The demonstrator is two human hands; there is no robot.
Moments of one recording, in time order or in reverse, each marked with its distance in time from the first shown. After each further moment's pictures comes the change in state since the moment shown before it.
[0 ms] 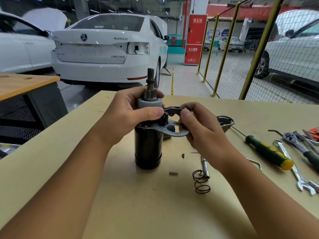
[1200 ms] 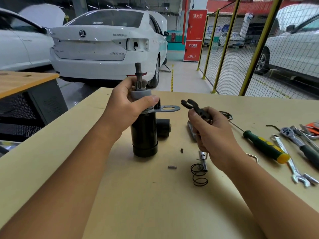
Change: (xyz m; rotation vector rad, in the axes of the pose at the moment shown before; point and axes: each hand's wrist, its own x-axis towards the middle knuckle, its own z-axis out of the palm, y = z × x) left_hand 0.007 -0.011 0.002 0.141 0.278 -0.030; right_hand -0.012 0.008 -0.011 0.113 0.307 0.283
